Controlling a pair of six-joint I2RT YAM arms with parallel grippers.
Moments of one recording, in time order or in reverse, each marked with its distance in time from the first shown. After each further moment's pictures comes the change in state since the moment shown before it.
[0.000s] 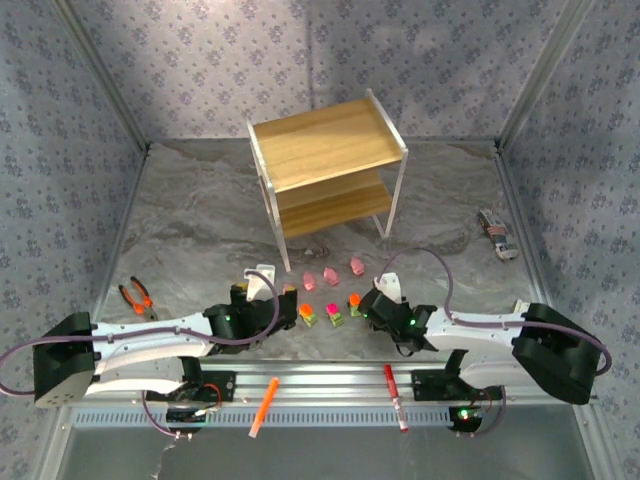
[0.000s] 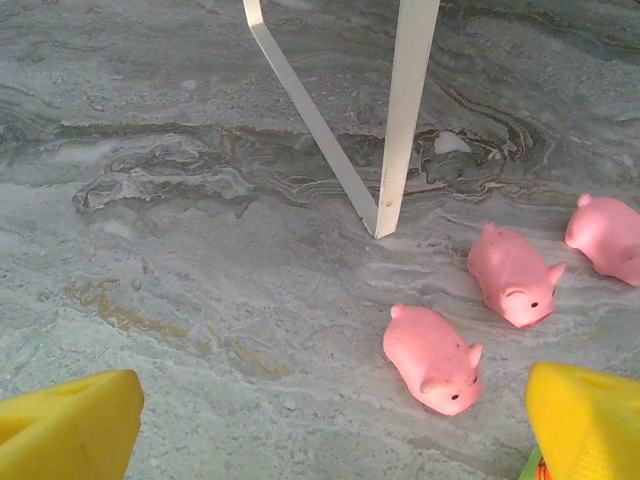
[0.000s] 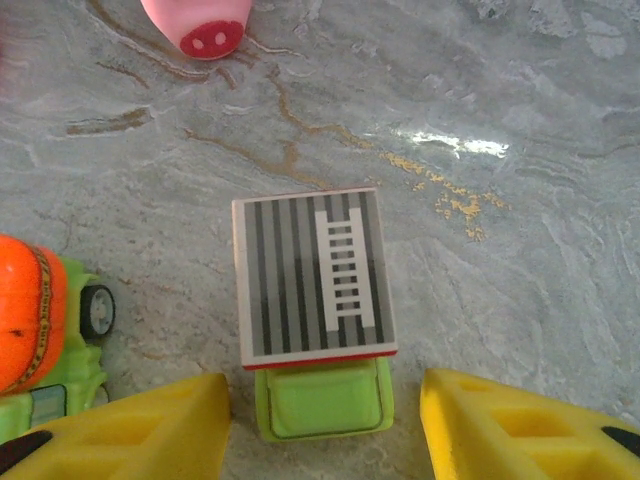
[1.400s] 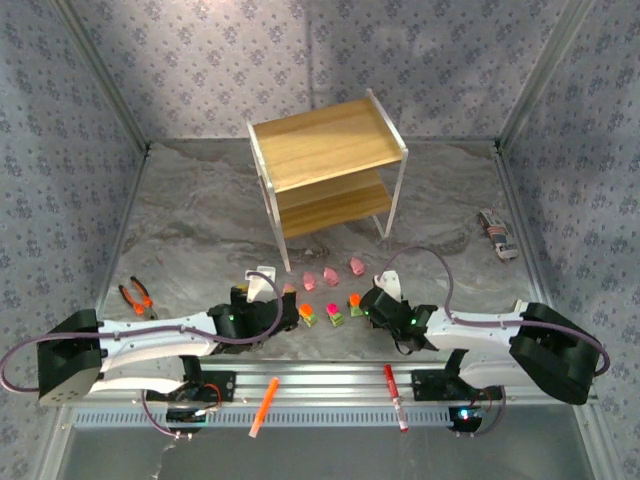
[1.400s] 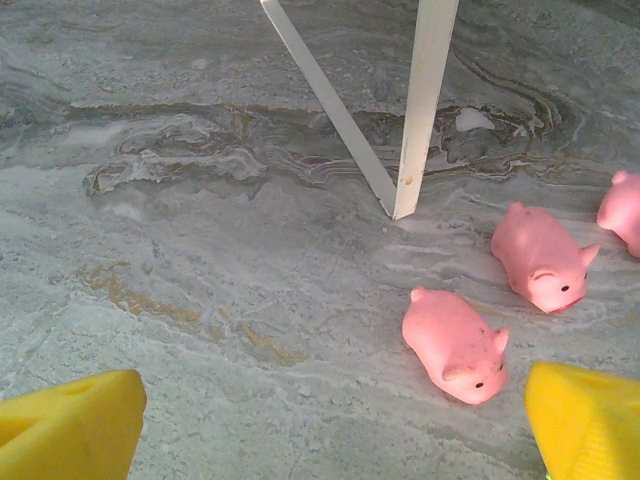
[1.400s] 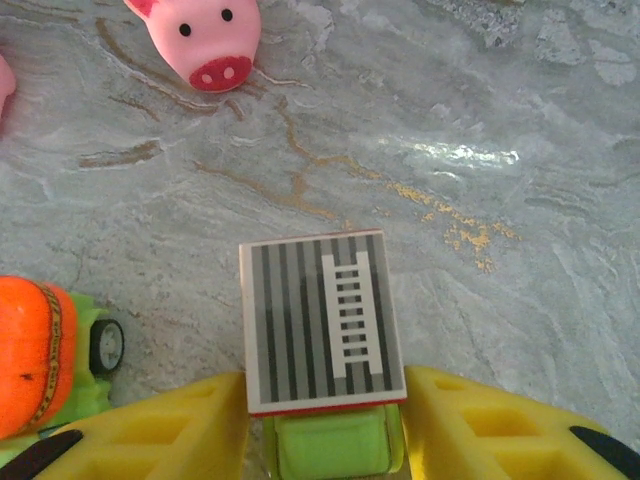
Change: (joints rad) left arm 0.000 0.035 0.001 -0.023 -0.001 -0.025; right arm -0.014 0.002 -0.021 0.069 -0.001 -0.014
